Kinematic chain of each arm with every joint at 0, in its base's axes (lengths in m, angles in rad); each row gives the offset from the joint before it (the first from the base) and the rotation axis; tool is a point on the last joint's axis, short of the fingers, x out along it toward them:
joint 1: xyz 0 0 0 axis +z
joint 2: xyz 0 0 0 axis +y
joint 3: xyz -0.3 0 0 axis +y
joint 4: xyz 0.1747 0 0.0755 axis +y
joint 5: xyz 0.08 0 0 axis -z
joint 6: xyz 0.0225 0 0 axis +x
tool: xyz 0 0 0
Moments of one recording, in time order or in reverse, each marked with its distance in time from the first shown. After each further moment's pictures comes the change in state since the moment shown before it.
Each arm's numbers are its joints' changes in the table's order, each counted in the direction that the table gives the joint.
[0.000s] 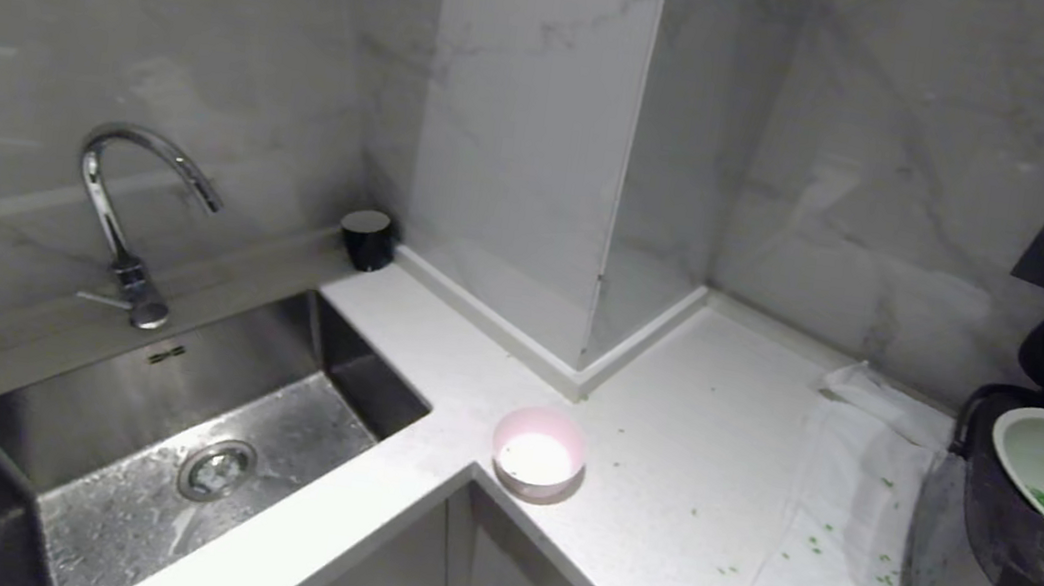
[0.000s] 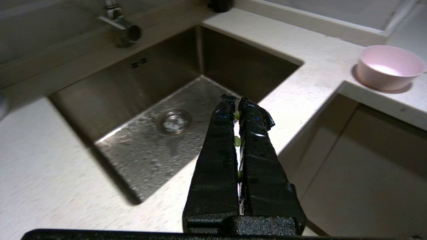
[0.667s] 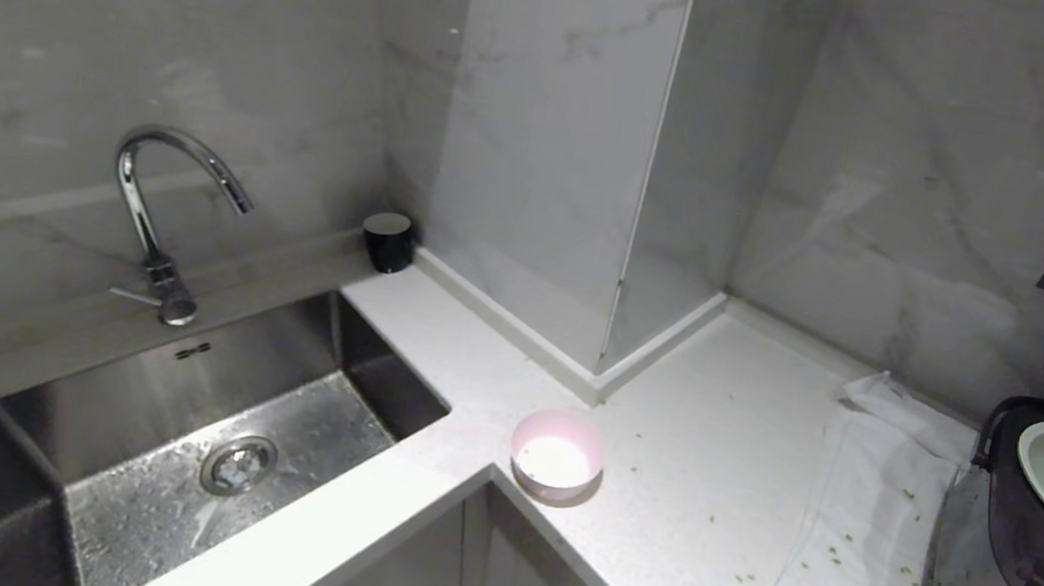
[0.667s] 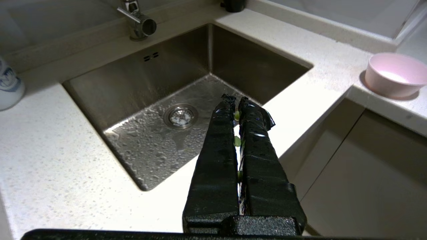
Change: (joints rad) left arm 0.000 0.000 -0.001 0.001 -0.004 -0.064; right arm 0.000 0.000 0.000 0.000 0.001 0.001
